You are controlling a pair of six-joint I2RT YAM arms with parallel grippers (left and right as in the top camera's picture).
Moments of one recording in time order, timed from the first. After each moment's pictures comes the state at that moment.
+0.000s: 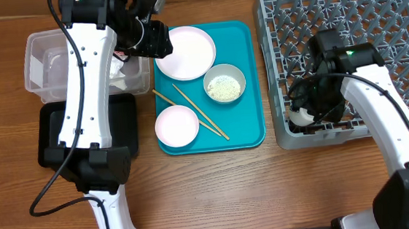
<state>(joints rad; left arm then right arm) -0.16 2.14 2.48 -1.57 0.34 0.08 0.13 1.65 1.38 -1.27 -0.05 0.51</state>
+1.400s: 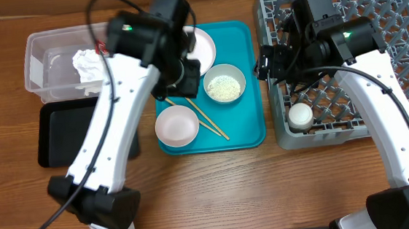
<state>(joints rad) -0.43 1.90 2.11 -1.62 0.12 -0.27 0.26 1.68 1.74 -1.26 -0.25 0.44</state>
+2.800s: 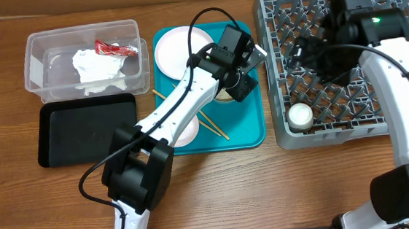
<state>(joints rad) -0.60 2.10 1.74 -0.69 0.11 0.28 0.04 1.72 1.74 -1.32 -0.20 0.43</state>
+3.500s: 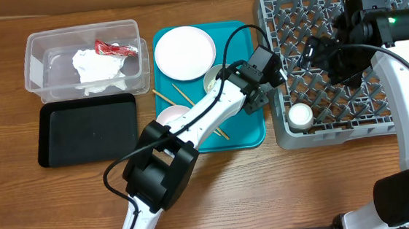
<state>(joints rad) -0.73 2.19 1.74 -0.68 -0.09 0.38 0.01 1.70 1.74 -1.34 -0.20 0.40</state>
